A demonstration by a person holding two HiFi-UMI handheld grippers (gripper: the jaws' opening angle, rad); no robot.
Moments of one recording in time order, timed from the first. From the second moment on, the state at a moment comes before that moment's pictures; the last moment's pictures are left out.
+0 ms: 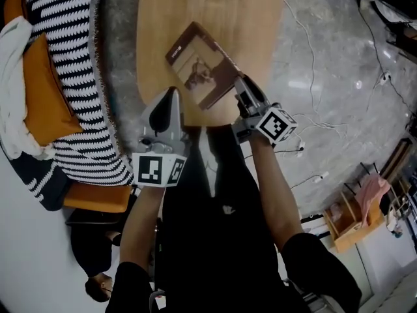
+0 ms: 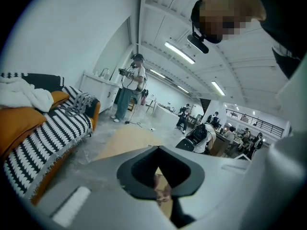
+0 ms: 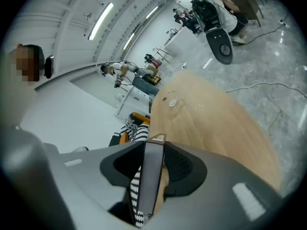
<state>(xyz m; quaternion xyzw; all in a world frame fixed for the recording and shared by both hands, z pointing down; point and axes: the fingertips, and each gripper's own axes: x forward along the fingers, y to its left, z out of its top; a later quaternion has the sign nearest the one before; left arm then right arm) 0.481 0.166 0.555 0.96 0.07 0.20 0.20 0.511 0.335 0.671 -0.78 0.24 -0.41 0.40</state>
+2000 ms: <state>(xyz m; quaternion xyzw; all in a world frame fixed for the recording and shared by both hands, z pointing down) 0.488 0.196 0.635 0.94 0.08 0.24 0.22 0.507 0.375 0.813 -0.71 0.24 -0.40 0.52</state>
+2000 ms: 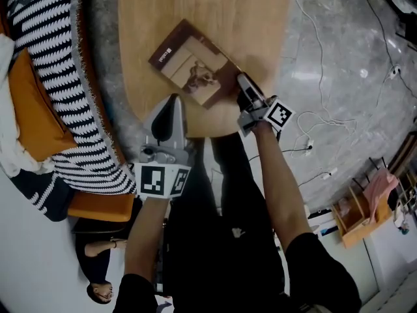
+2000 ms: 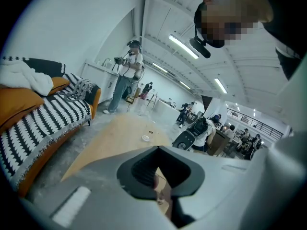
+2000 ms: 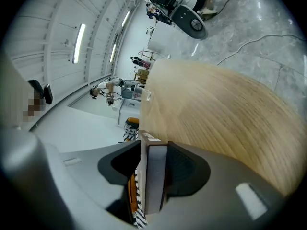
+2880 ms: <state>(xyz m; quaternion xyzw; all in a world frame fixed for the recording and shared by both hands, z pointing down) 0.480 0.194 0.641 0.94 0.08 0.24 0.22 0.500 0.385 0.829 -0.80 0.18 -0.45 0.36</state>
